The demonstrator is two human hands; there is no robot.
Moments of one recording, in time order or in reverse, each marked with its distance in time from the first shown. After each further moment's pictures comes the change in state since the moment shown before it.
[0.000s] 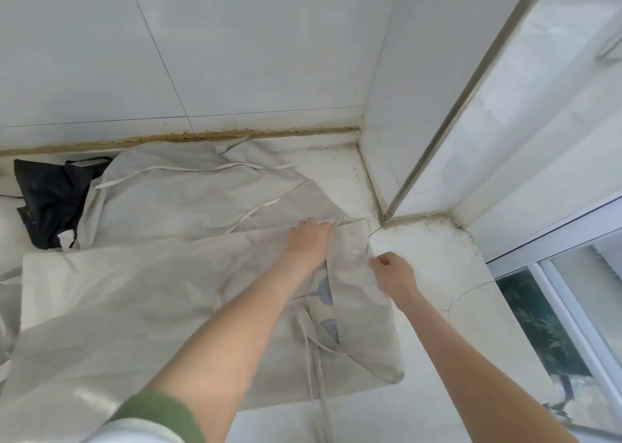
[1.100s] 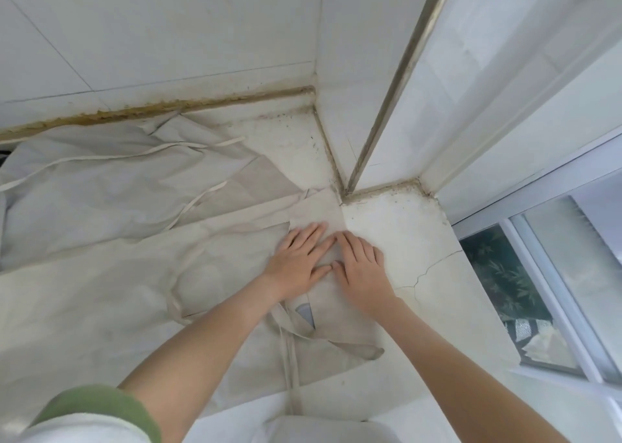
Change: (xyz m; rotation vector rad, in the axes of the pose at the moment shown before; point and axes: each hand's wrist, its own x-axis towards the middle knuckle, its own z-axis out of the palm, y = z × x) left_hand -0.002 0.021 0.087 0.173 -0.069 0.494; right_hand 0.003 0.061 0.005 -0.620 0.177 -0.618
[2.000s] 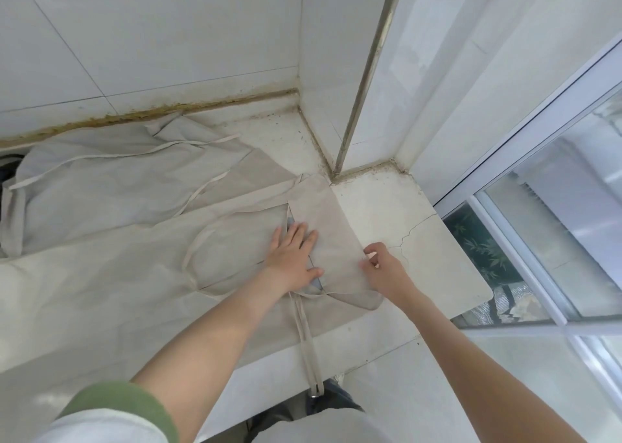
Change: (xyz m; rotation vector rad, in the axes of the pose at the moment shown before) left_hand -0.052 0.025 -0.014 0.035 -0.188 -0.169; right_hand -0.076 -0.009 -0.046 0.686 -0.202 0.605
